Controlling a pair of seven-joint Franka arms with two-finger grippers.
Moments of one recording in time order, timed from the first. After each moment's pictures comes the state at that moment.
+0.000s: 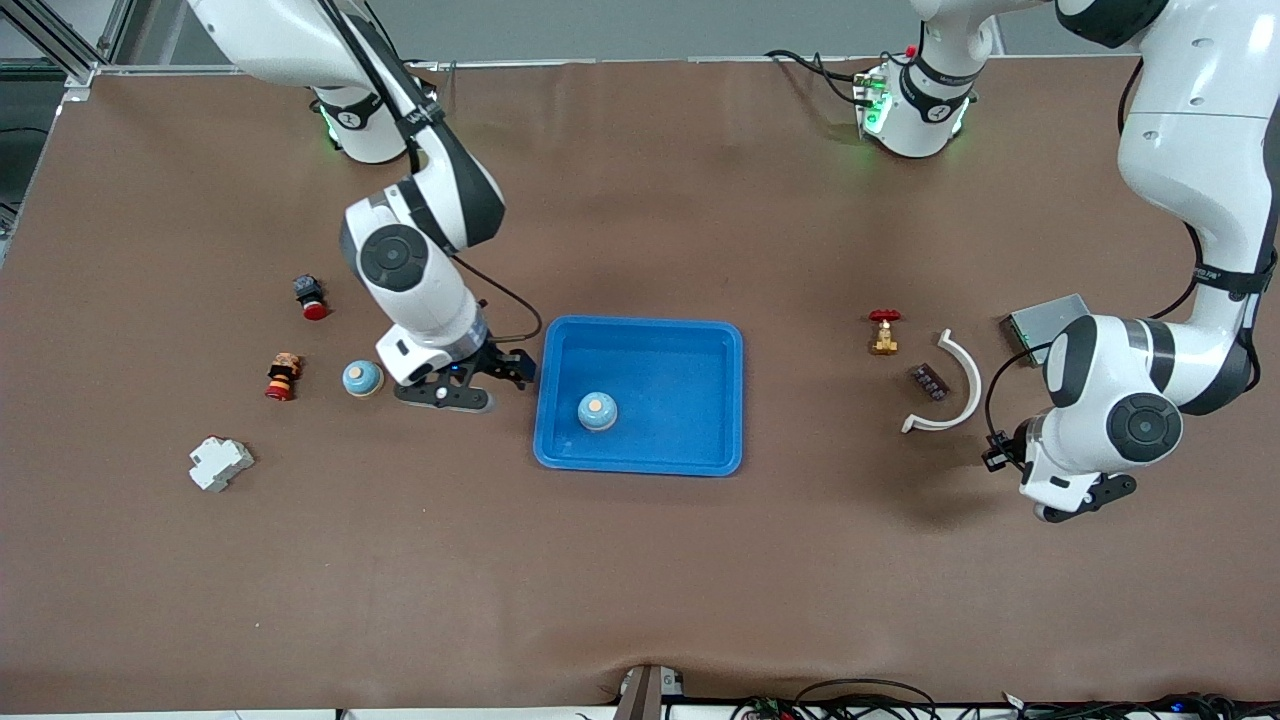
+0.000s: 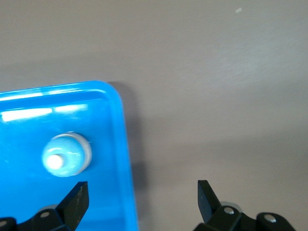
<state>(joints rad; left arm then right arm) 0.20 0.70 -0.24 -1.61 0.35 2.15 -0.57 0.43 0.42 0.09 -1.87 0.01 2.37 0.67</state>
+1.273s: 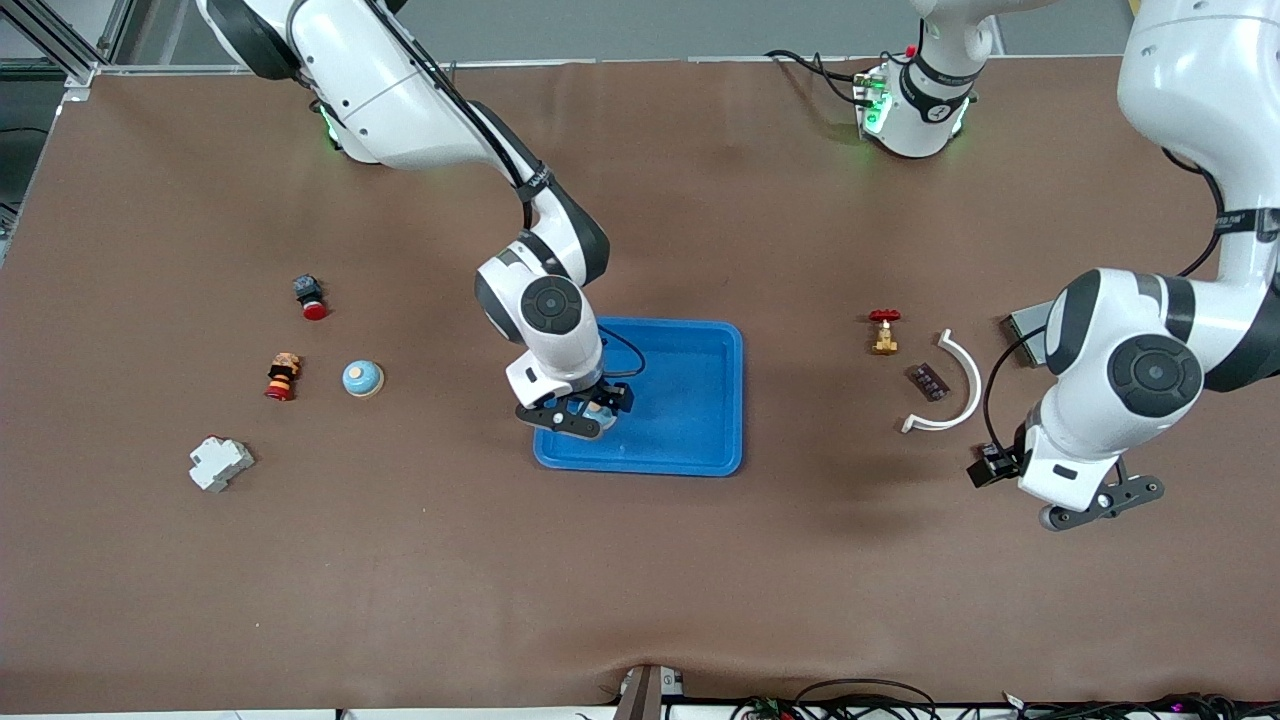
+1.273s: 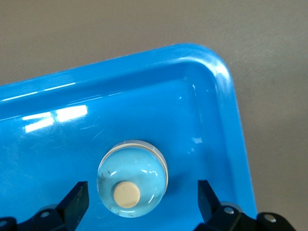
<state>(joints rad) 0.13 0.52 -0.31 -1.54 0.38 2.05 -0.61 0.60 0.78 0.06 -1.53 -0.09 2.36 0.98</state>
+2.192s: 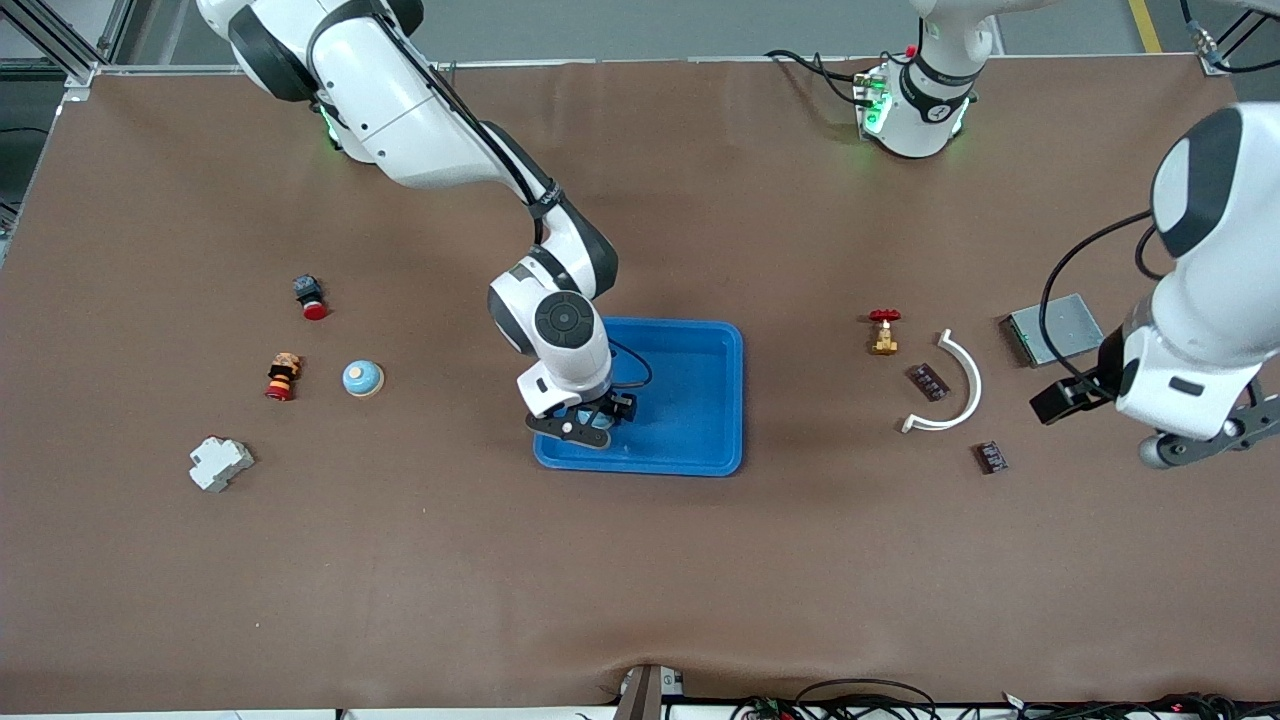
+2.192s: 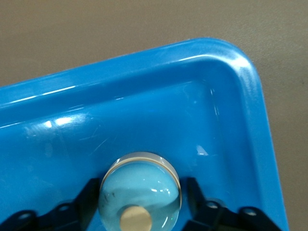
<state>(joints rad) 0.14 0.32 -0.35 -1.36 0.26 1.68 -0.53 0.61 0.85 0.06 -1.46 -0.10 2.36 1.00</state>
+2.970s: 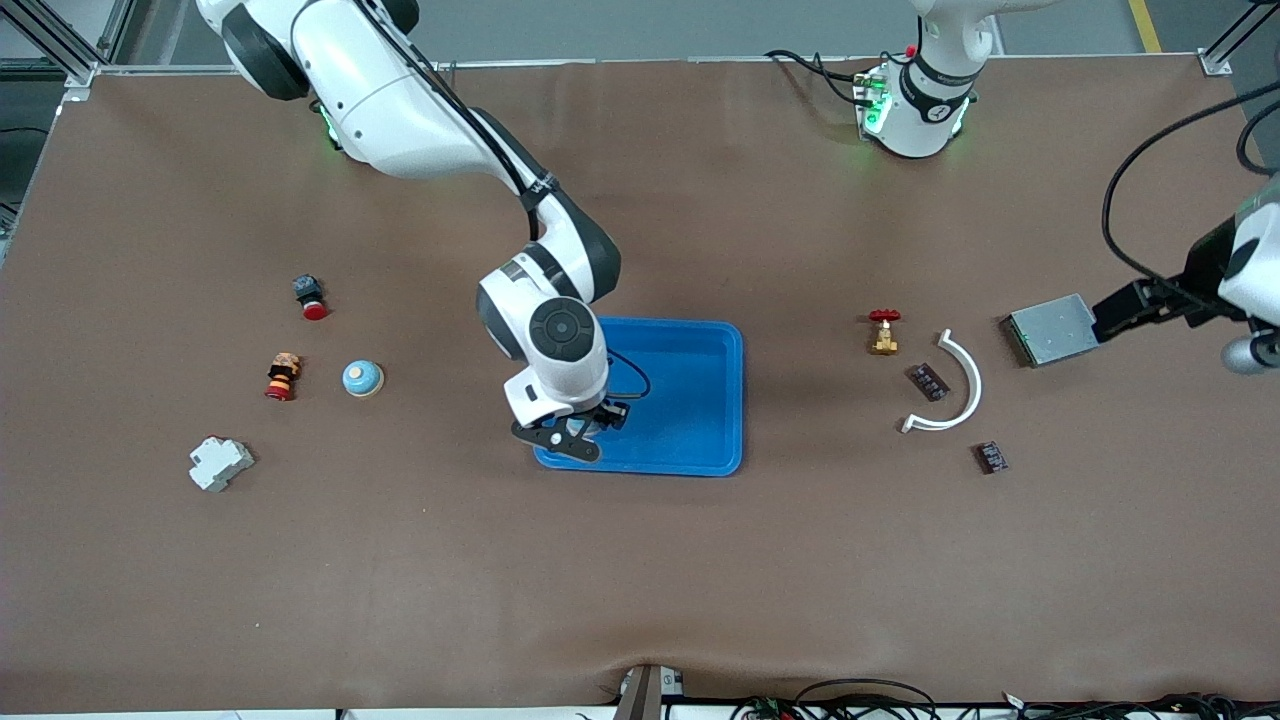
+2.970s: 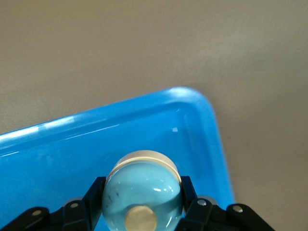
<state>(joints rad) 0.09 0.11 -0.17 -1.46 0.07 1.58 -0.22 0.57 0.84 0.06 -1.27 -0.08 2.08 0.92</state>
